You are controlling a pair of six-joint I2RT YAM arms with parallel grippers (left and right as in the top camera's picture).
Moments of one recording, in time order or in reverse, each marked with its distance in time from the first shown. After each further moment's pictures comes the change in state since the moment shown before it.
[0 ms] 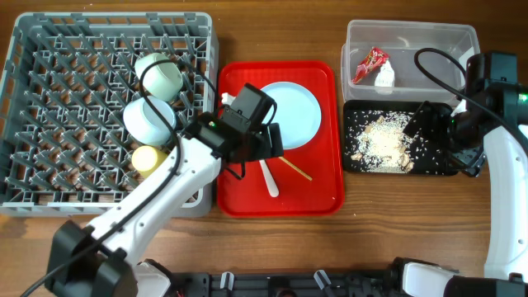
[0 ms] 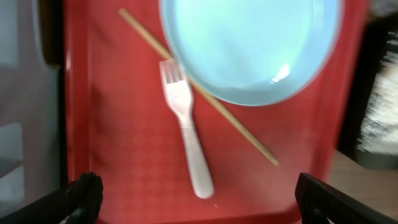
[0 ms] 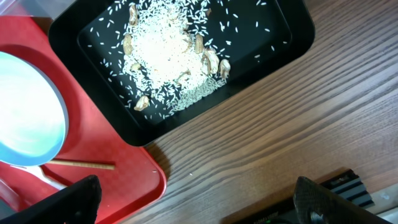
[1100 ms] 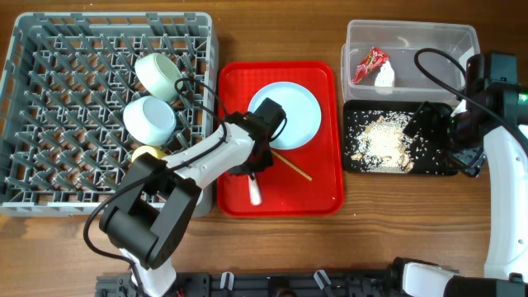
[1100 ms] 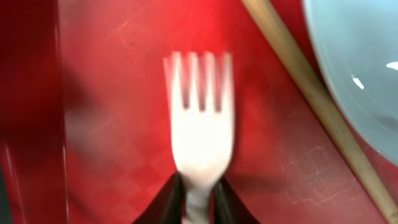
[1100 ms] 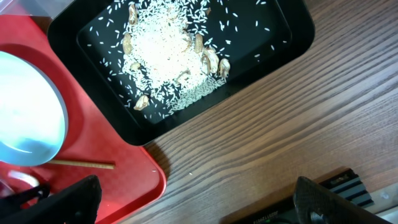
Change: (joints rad) left arm -0.012 0.333 -0.029 0.074 -0.044 -0.068; right arm 0.000 0.000 0.000 -0.003 0.000 0.000
